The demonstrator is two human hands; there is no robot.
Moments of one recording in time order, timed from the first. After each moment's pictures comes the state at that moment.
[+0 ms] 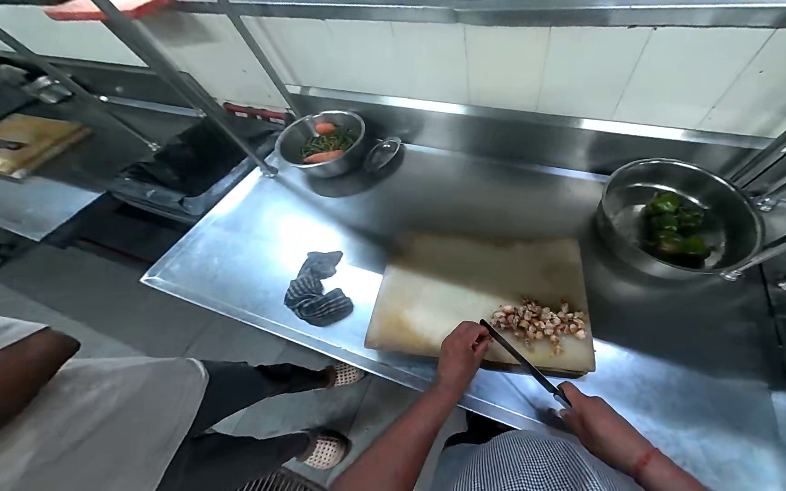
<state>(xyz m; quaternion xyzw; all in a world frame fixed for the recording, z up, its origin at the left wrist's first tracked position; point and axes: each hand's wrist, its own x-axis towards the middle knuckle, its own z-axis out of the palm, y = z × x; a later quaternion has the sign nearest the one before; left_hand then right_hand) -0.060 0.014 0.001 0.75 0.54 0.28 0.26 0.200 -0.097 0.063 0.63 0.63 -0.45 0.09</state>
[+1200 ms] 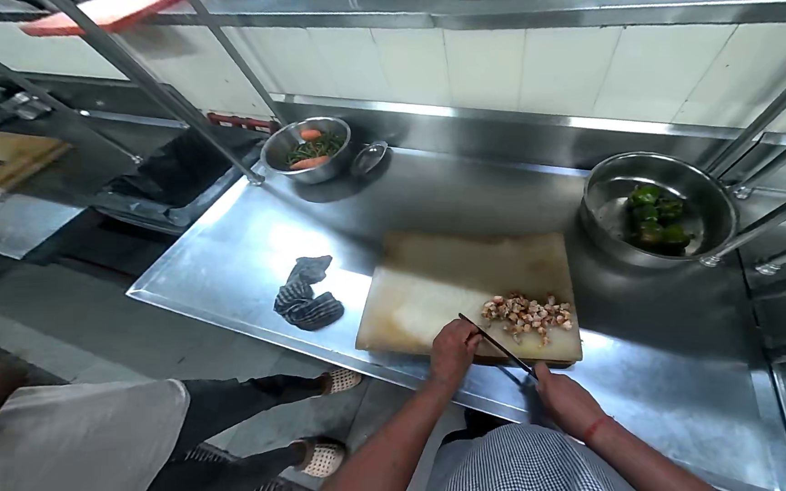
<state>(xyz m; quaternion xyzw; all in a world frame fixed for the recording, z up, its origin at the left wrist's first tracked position) -0.054 0.012 -0.007 0.78 0.53 0.28 0.16 0.173 -0.083 0.050 0.66 0.63 -0.40 0.13</state>
